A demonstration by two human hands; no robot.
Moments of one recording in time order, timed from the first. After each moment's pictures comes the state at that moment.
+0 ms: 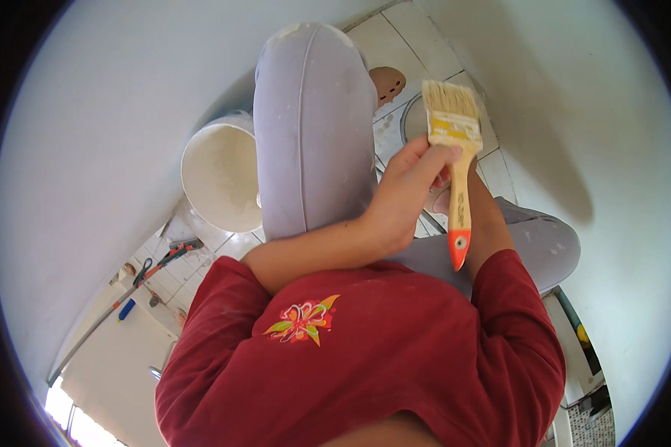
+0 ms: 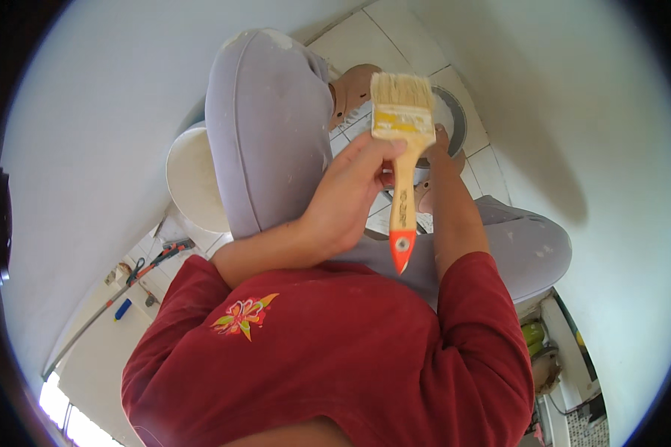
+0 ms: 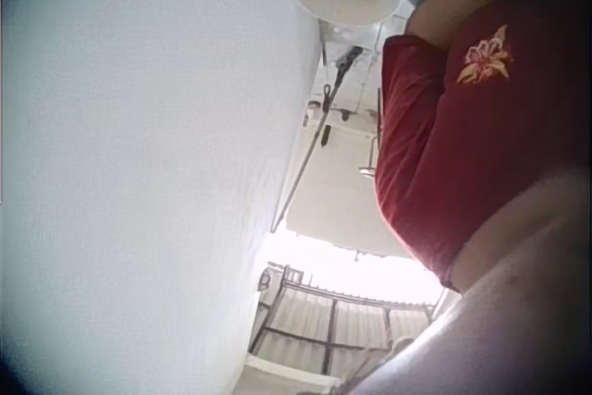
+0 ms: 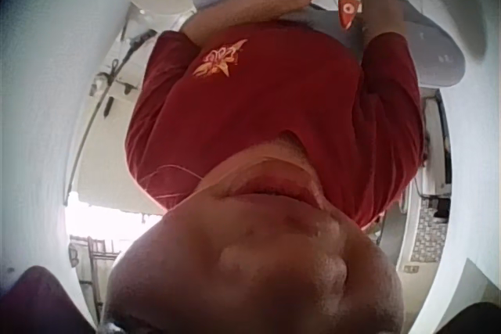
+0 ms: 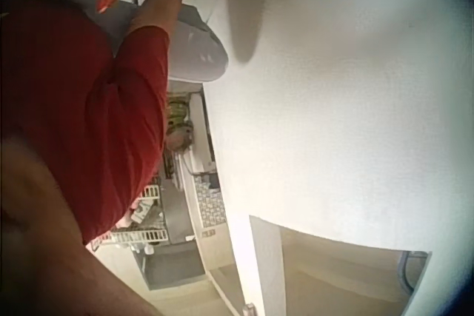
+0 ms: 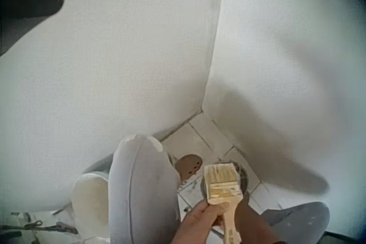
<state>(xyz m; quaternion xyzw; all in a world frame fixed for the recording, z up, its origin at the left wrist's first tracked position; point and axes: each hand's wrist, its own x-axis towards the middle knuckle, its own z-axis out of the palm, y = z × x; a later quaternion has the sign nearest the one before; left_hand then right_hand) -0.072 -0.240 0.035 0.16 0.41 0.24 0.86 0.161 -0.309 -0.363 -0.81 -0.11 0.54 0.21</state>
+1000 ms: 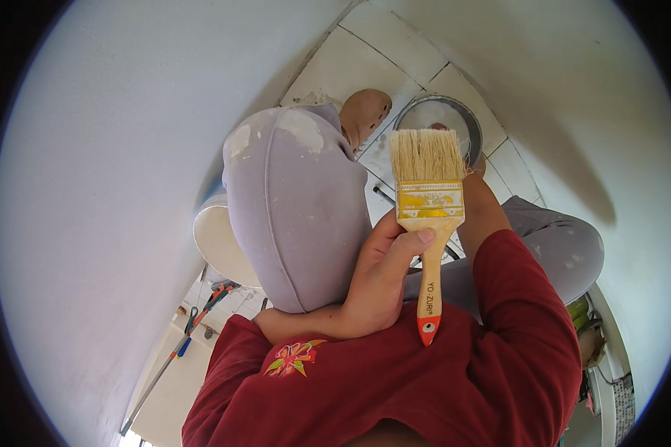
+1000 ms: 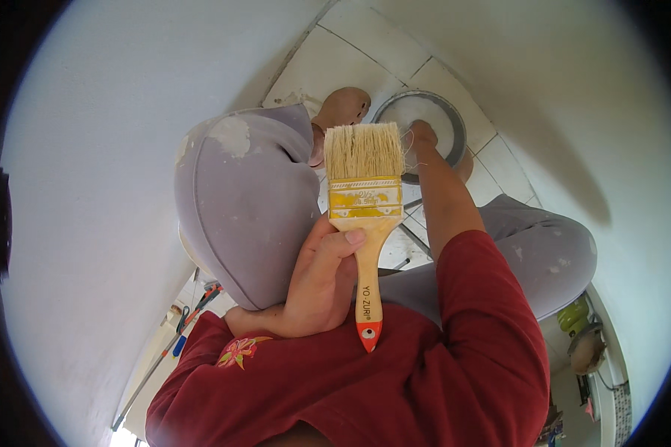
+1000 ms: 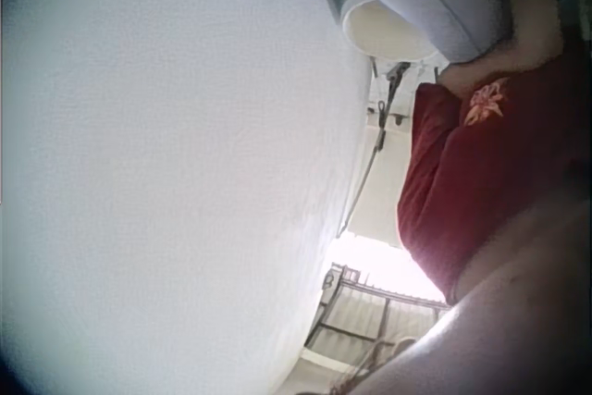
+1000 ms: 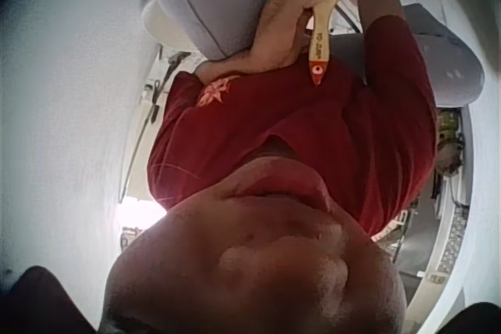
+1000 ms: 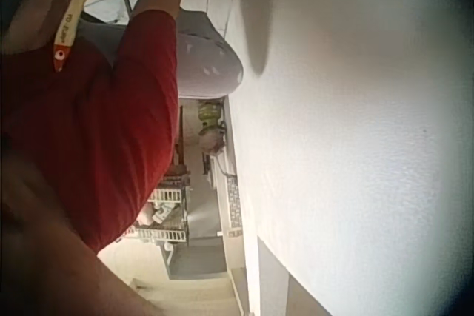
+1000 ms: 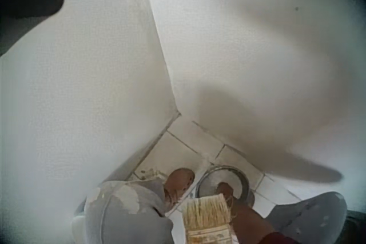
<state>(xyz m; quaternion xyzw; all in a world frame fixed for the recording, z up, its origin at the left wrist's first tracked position) -0.057 -0.224 0.055 0.10 0.49 0.20 0.84 0.109 -0.277 -0.418 -0.83 -0.31 0.46 -0.09</state>
